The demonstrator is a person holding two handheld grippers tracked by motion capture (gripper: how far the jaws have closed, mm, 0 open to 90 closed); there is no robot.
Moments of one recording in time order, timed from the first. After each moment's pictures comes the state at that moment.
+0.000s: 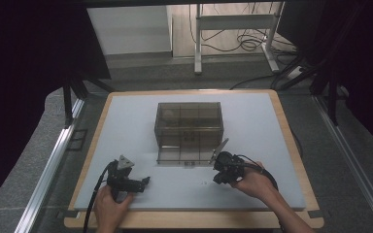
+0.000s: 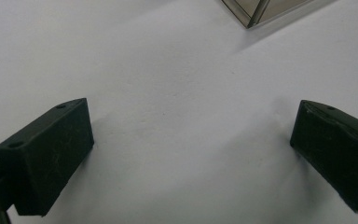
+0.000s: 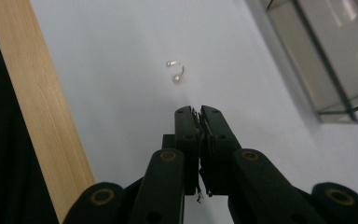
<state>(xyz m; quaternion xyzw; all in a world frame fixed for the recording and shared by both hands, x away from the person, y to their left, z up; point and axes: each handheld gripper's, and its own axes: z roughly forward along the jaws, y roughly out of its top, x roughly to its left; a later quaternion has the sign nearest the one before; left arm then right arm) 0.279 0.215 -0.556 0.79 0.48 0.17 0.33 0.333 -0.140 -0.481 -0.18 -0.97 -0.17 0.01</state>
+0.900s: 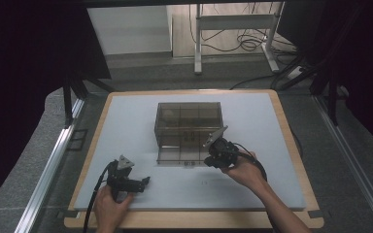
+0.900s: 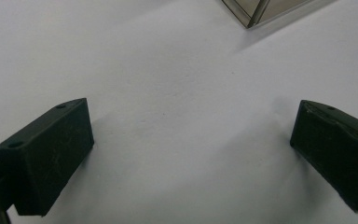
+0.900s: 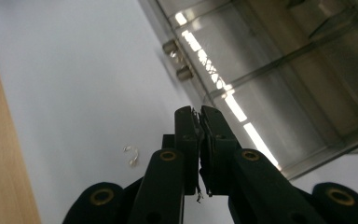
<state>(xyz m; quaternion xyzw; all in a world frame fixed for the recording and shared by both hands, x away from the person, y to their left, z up) 0.279 0.215 -0.556 0.79 0.48 0.17 0.33 0.360 -0.123 -0.464 -0.20 -0.95 -0.25 -0.05</state>
